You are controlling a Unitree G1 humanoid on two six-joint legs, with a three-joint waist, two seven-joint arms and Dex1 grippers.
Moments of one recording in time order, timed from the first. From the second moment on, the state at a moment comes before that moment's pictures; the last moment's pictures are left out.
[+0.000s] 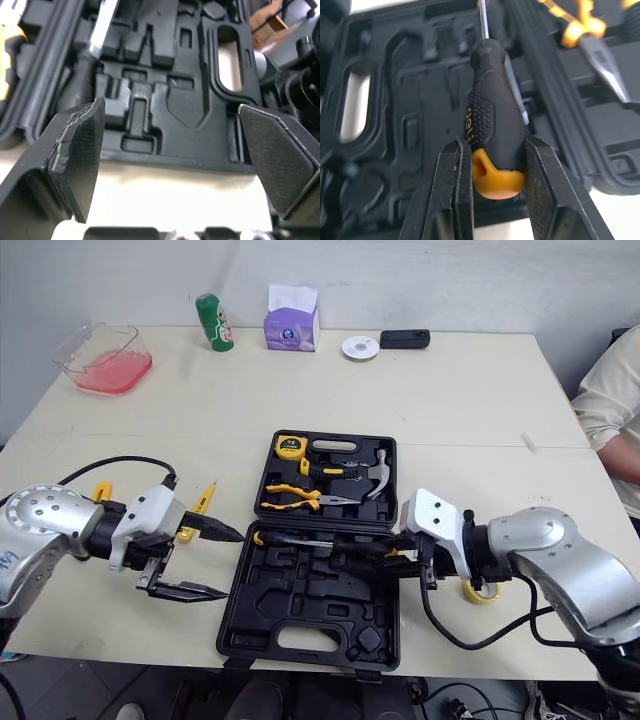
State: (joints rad) left arm -0.35 1.02 -0.01 -0.30 -0.54 0.49 -1.31; right arm -0.34 -0.98 0.10 -0.51 0.53 0.73 1.08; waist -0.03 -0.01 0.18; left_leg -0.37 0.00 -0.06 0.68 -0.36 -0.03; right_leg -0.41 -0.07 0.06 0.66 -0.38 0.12
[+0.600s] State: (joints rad) left arm -0.38 0.99 -0.02 -0.31 -0.53 0.50 -1.31; right arm -0.37 -0.94 0.22 -0.48 0.41 0.69 1.08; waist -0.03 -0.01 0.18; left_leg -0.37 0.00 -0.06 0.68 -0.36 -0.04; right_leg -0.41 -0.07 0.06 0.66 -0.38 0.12
